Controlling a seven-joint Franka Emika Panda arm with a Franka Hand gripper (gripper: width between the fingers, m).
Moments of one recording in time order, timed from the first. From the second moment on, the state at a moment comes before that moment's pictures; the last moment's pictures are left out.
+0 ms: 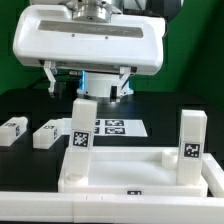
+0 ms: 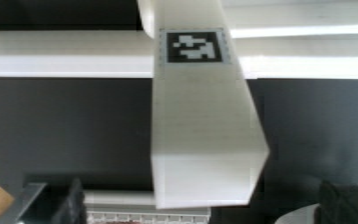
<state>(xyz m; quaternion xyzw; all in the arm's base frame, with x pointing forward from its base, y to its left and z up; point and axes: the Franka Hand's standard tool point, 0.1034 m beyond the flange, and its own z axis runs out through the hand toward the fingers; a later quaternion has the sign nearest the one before) 0.625 -0.066 0.146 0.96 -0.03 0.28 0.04</state>
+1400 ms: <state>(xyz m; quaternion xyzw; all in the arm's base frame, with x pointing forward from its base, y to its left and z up) 0.626 -0.069 0.121 1.00 -0.03 0.02 -0.03</state>
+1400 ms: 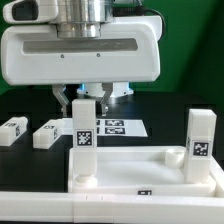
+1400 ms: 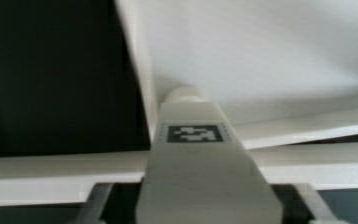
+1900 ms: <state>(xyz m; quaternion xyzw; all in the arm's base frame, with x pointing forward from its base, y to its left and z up) 0.626 -0.069 0.121 1.00 -0.04 0.02 -0.03</state>
